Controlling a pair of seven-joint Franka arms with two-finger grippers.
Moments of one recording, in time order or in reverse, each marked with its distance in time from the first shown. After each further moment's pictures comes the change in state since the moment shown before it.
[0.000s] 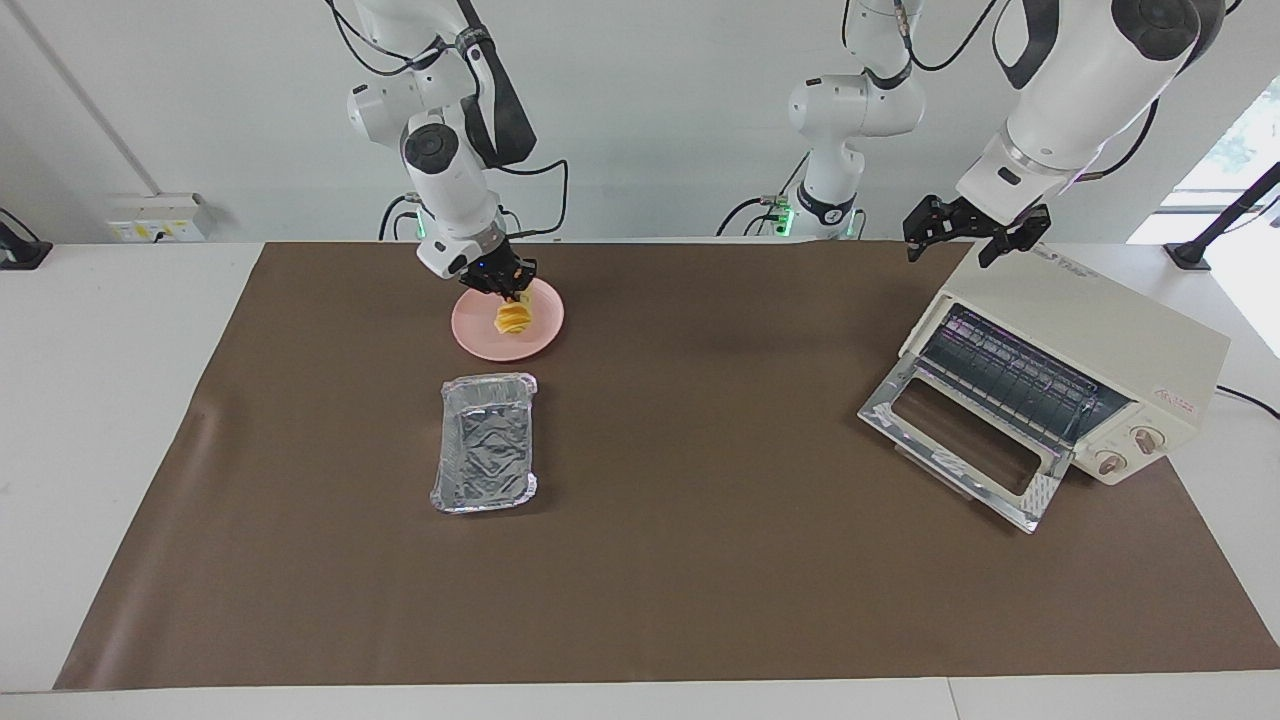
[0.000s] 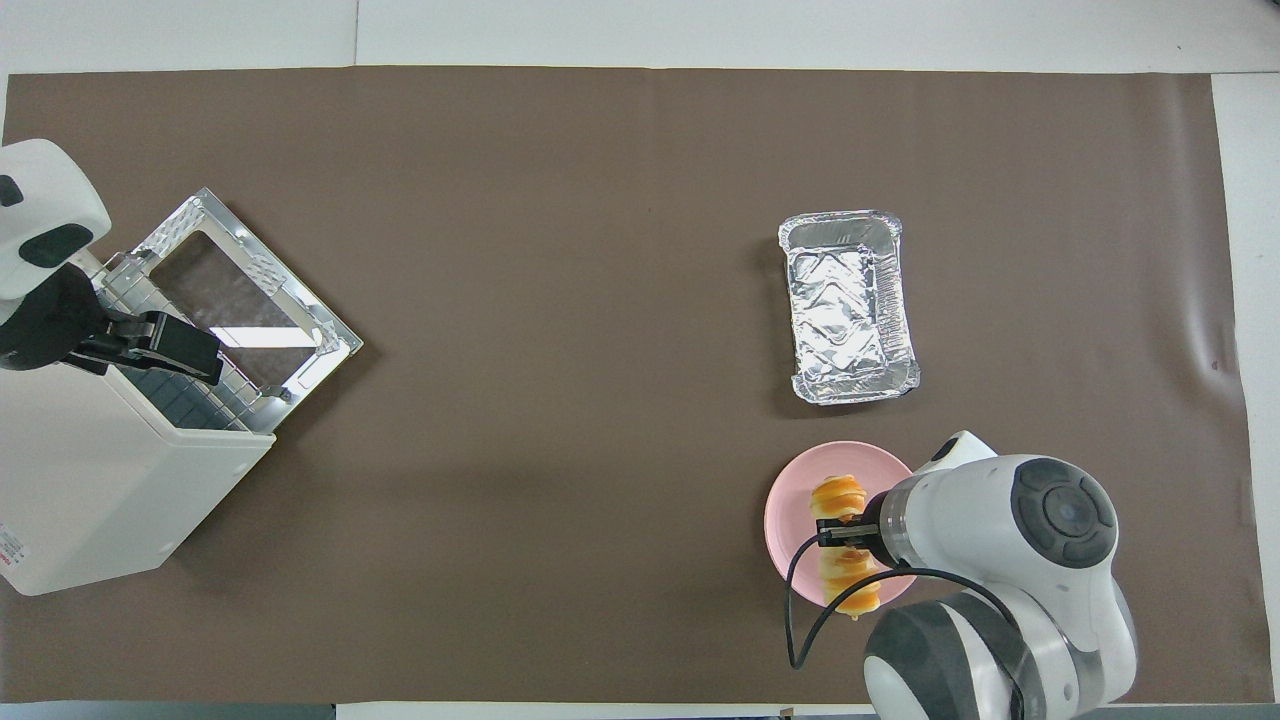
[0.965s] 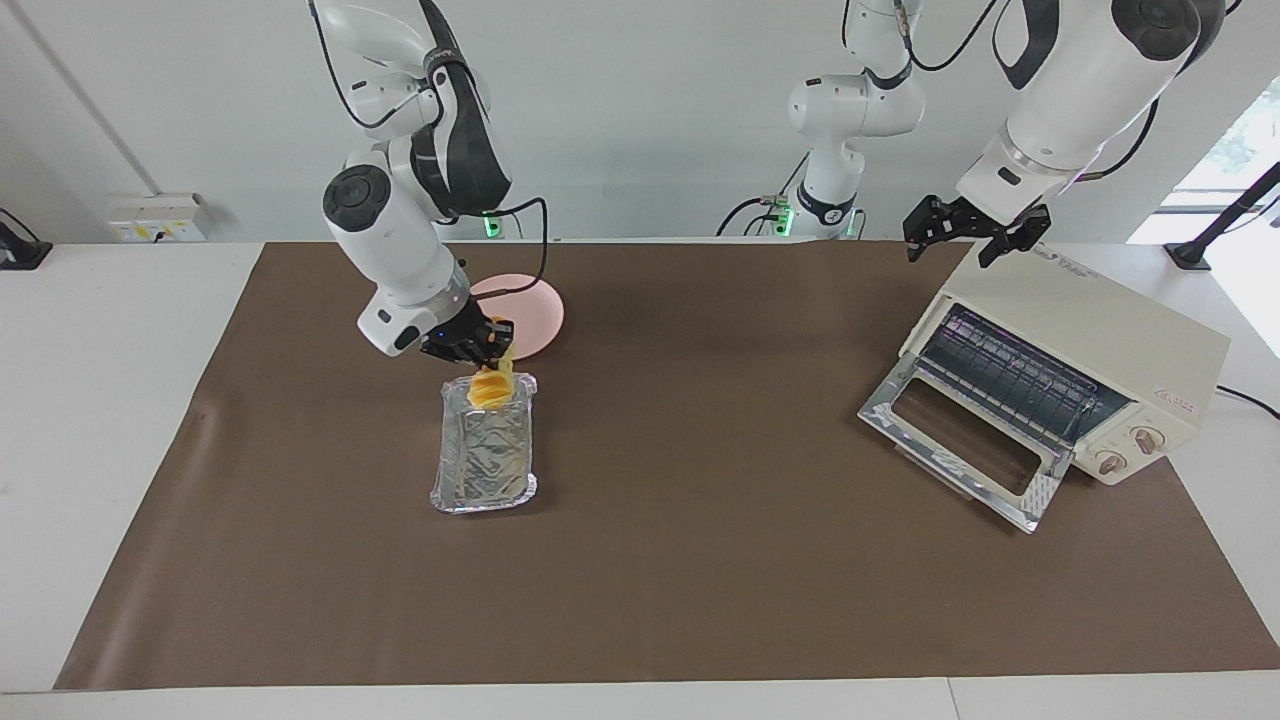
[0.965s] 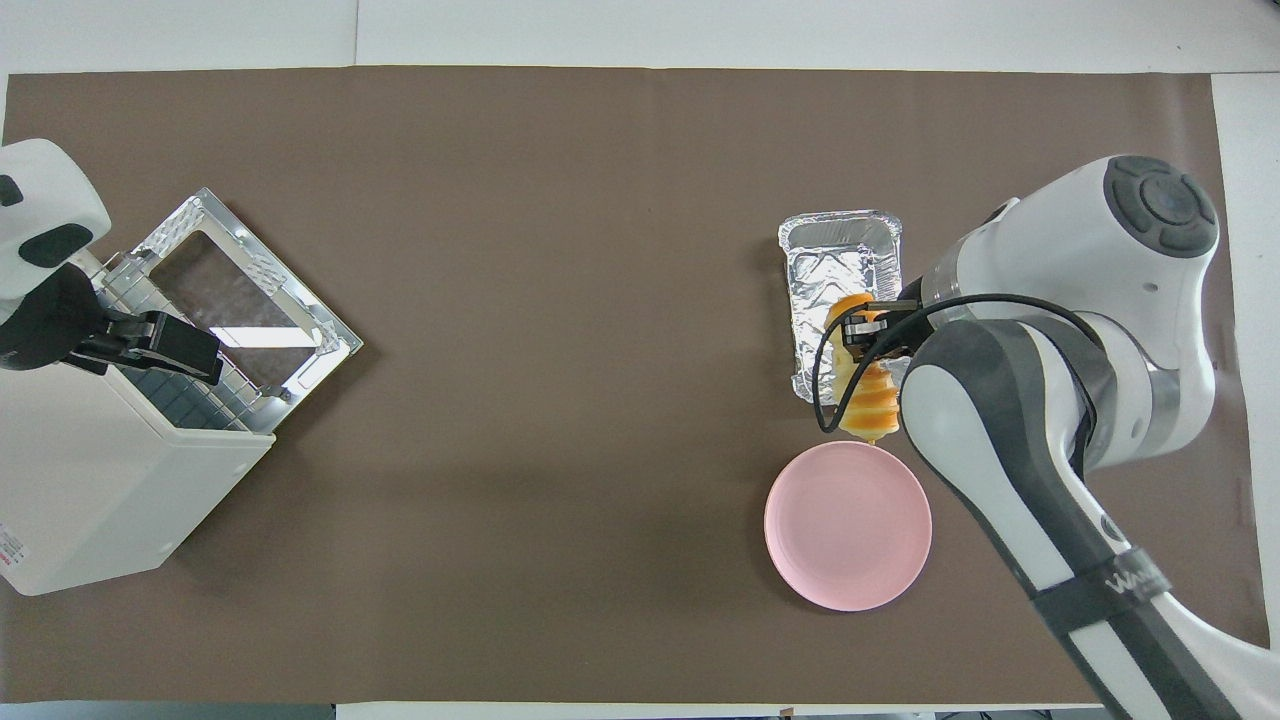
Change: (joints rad) left arm 0.000 0.000 0.000 0.000 0.000 0.000 0.000; right arm -0.128 0.346 -0.014 0.625 0.000 -0.317 -0.096
